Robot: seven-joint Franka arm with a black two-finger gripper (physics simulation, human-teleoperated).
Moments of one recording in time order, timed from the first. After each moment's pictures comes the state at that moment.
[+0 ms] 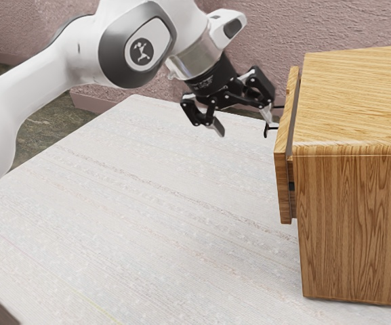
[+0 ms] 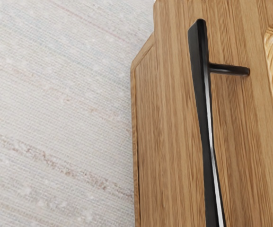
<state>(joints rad) -0.03 0.21 -0.12 -1.27 -0.10 1.86 -0.55</state>
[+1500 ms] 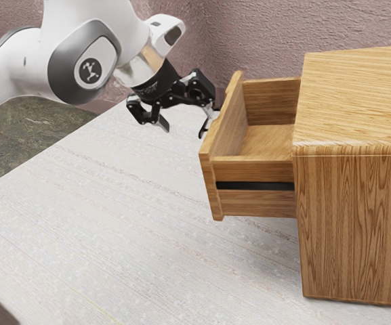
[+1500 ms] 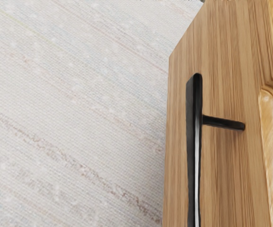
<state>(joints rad) 0.06 0.00 -0.07 -1.55 -0.02 2.01 -0.56</state>
